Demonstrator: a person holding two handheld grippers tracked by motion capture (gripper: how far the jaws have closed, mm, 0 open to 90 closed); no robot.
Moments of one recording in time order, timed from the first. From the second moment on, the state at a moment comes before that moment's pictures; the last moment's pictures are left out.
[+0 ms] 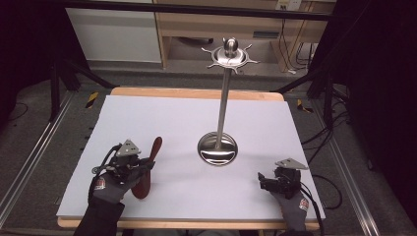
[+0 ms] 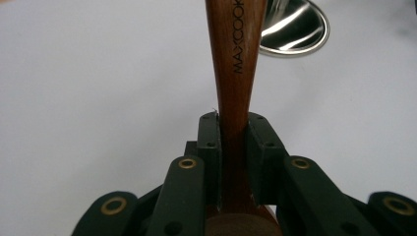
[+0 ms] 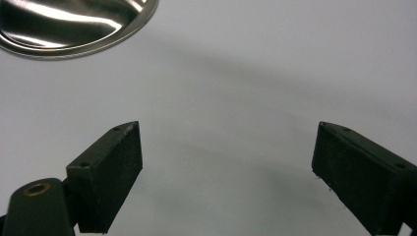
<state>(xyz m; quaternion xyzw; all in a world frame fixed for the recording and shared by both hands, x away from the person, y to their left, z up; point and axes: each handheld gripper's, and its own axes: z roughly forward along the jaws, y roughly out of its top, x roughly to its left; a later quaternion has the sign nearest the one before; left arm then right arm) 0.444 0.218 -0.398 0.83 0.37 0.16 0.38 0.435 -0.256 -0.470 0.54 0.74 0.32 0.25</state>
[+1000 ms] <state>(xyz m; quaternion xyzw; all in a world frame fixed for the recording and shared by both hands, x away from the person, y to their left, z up) 0.430 0.235 -0.377 0.76 0.38 0.23 0.48 0.434 -0.256 -0.469 0.54 0.73 0.32 0.26</state>
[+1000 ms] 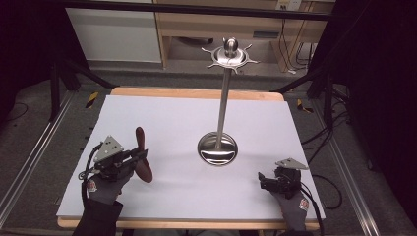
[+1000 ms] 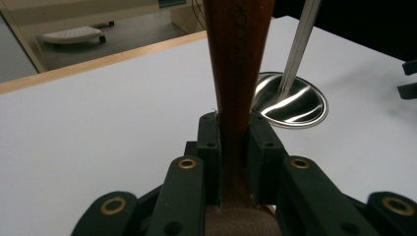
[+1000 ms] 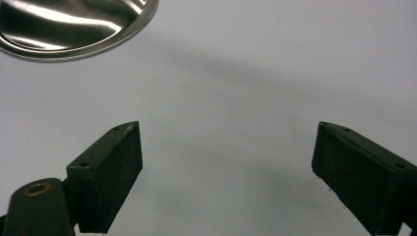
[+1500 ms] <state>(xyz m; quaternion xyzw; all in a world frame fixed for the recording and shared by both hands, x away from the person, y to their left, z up) 0.436 0.229 -0.363 0.75 0.36 0.23 0.50 0.435 -0.256 -0.469 0.54 0.73 0.32 0.26</state>
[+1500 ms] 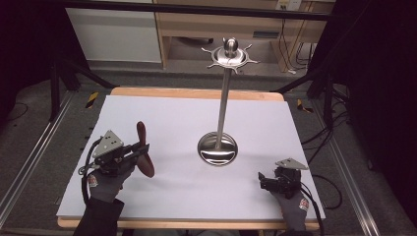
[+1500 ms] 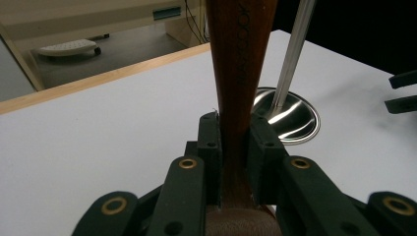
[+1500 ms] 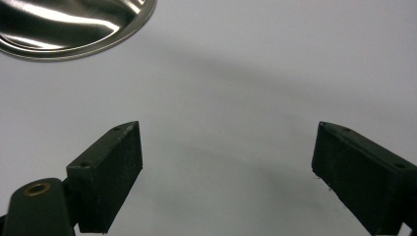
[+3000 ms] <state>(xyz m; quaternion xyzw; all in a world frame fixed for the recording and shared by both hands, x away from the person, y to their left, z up) 0.449 0.183 -0.302 0.75 0.31 0.23 0.53 0.434 -0.258 -0.469 0.54 0.73 0.32 0.26</state>
